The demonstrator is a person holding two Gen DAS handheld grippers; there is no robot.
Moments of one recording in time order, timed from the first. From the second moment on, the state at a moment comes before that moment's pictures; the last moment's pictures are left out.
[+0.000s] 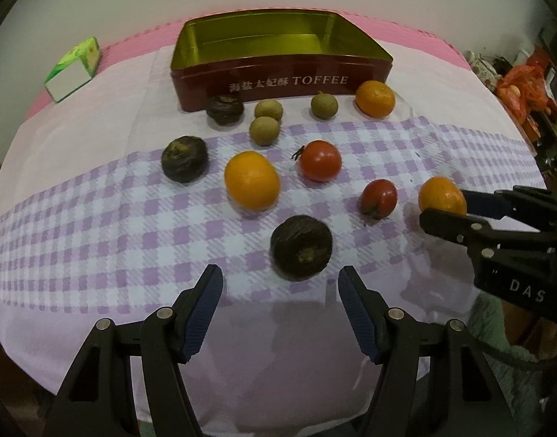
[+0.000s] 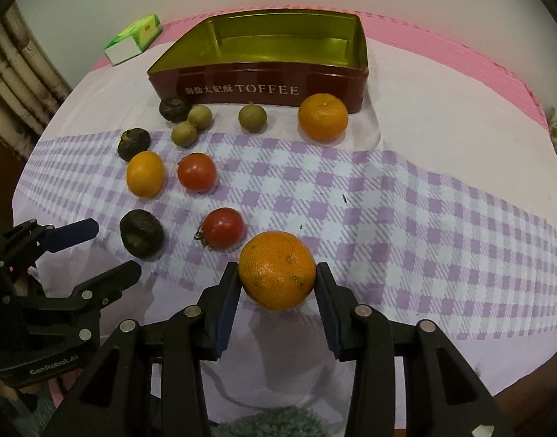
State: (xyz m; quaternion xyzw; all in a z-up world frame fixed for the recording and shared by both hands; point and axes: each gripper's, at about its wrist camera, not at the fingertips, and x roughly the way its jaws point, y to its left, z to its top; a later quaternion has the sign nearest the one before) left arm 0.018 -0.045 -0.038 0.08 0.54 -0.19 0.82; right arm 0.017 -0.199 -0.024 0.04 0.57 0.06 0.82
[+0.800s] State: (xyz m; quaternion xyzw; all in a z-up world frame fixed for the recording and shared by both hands) left arm 0.034 -0.063 -0.049 0.07 0.55 -0.19 0.81; right arm 0.018 -0.202 -0.026 0.05 0.57 0.06 0.82
